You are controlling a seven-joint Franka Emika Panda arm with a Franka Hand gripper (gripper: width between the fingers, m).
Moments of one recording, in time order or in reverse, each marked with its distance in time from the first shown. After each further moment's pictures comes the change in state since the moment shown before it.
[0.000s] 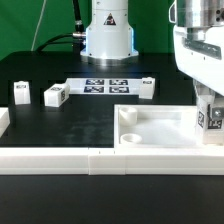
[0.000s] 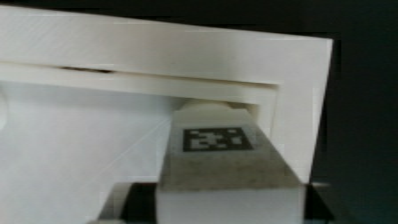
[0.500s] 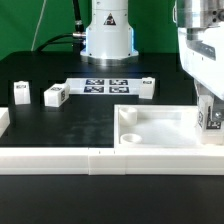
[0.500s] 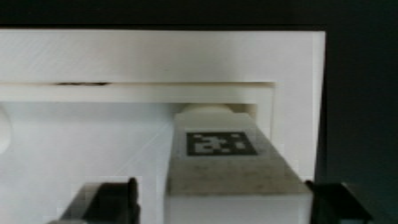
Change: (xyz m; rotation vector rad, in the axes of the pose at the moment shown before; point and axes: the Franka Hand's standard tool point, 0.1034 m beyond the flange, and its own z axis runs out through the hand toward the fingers) arm -0.001 0.000 0.000 0.000 -0.006 0.047
